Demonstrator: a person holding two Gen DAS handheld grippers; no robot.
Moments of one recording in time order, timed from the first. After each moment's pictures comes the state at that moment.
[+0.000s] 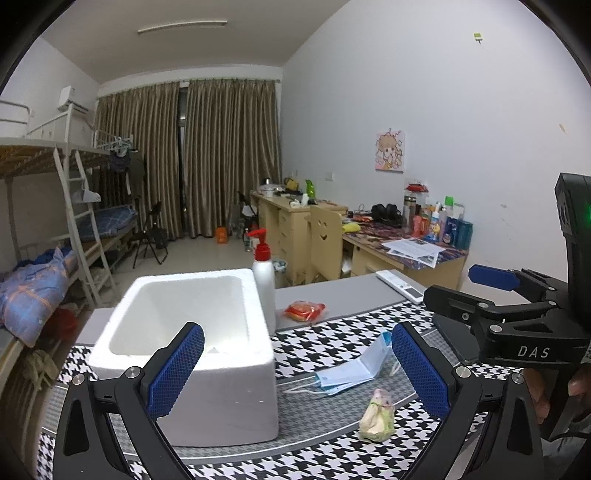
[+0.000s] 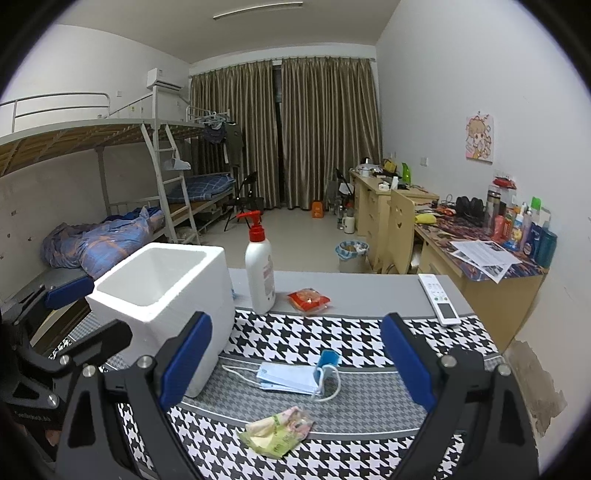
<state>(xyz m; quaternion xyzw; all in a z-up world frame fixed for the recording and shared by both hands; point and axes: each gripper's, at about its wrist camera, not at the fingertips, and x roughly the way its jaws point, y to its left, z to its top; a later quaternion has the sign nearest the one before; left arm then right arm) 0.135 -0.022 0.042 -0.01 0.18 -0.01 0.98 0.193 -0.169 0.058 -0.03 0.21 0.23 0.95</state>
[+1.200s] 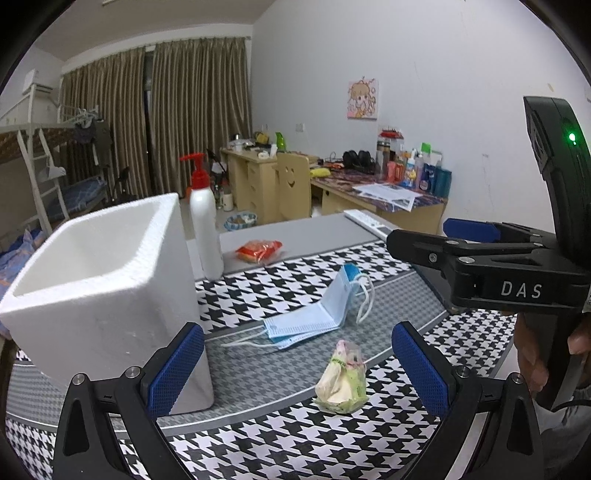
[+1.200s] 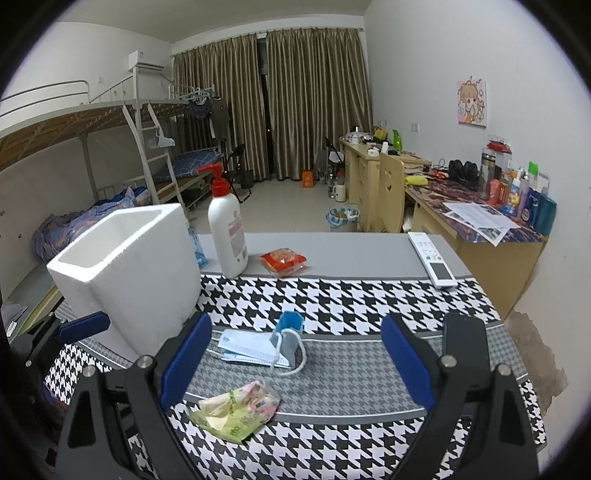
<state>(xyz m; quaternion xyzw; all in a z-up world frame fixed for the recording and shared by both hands) 0.171 -0.067 -0.022 0.00 0.27 -0.06 0.96 0.230 -0.193 0.015 -0.03 0.28 0.22 0.94</state>
